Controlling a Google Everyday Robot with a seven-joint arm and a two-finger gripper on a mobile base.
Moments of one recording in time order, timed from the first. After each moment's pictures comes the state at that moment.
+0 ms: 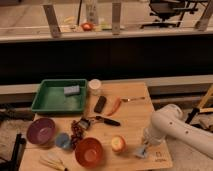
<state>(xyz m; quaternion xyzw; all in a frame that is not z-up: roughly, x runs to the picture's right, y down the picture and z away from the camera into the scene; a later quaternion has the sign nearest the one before) 0.233 0.282 0.747 -0.31 -0.18 -0.35 0.87</state>
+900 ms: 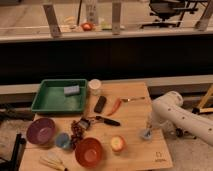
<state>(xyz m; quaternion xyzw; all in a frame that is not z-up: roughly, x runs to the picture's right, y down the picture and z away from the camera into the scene) 0.254 0.206 0.795 -0.27 -0.12 -0.33 0.90</state>
